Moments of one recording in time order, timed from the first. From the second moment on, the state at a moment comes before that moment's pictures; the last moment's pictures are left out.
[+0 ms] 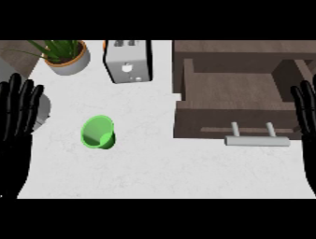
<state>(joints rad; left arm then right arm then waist) 0.00 0.07 -0.03 -2.10 -0.04 -0.01 -0.02 0.01 -0.09 0.01 -2.10 0.02 -0.02 0.01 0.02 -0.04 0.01</state>
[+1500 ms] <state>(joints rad) -0.16 0.22 0.19 -1.29 0.25 -0.36 -0.22 -0.20 -0.16 -0.05 -1.89 -0.09 0.15 0.08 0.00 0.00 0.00</state>
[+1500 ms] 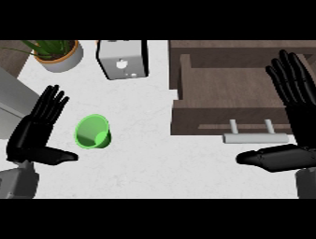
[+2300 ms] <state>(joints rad) -0.37 0.25 0.22 -0.55 0.03 -0.34 -0.69 -0.26 -0.18 -0.09 -1.86 -0.09 0.16 0.10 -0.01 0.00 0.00</state>
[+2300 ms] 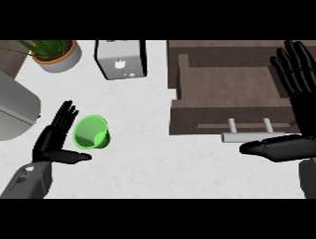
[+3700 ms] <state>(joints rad) -0.54 0.22 0.24 -0.15 -0.06 -0.27 -0.96 -0.30 -0.20 -0.12 -1.84 -0.12 0.19 0.11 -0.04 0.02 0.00</state>
